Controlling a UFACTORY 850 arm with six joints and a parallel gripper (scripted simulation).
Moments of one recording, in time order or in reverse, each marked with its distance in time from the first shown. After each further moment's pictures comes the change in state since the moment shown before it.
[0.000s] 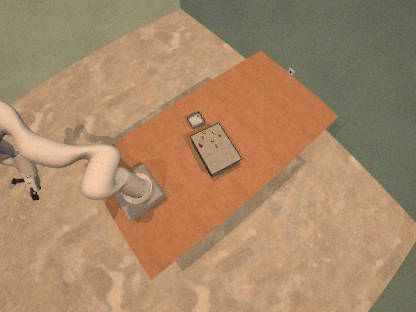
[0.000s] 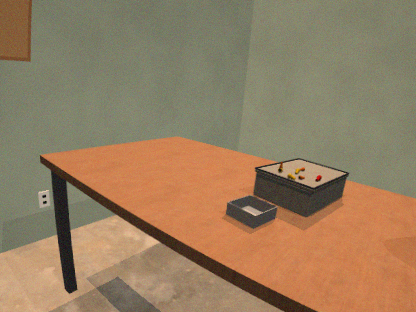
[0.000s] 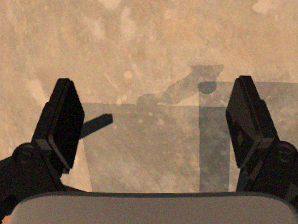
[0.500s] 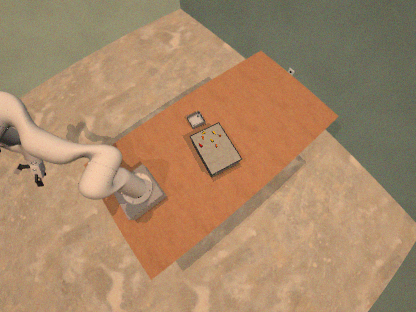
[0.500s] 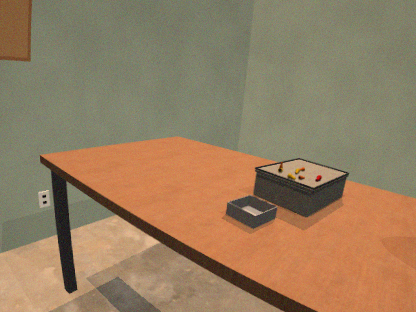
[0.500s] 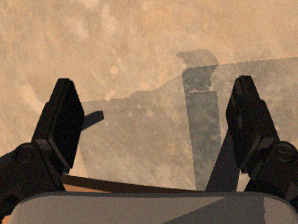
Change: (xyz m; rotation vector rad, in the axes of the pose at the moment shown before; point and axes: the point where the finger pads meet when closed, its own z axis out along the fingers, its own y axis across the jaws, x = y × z) arm -0.031 0.063 -0.049 -0.065 0.007 0.063
